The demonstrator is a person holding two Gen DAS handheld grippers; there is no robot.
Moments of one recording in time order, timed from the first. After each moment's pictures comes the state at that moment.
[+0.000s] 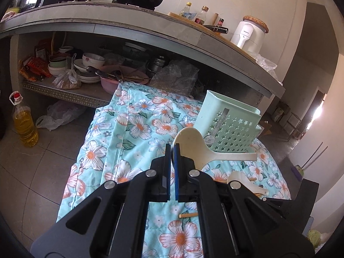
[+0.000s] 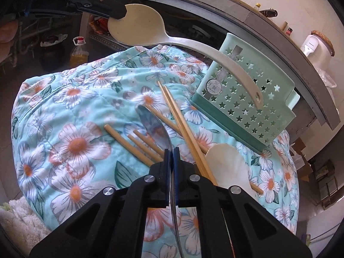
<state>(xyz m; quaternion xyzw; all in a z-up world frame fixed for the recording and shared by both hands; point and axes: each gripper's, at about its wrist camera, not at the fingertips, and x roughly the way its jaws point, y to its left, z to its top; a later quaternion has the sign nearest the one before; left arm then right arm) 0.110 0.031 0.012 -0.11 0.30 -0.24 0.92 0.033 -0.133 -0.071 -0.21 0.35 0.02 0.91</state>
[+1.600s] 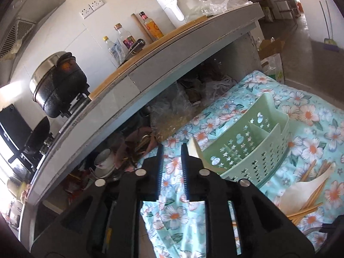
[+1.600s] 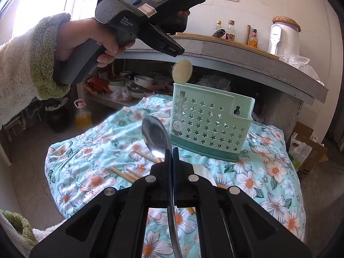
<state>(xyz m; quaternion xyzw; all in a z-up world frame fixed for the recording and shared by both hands) 0.173 -0.156 0.110 0.33 0.21 -0.23 0.89 -0.029 -0.194 -0.002 -0.06 0.23 0.04 0.97</state>
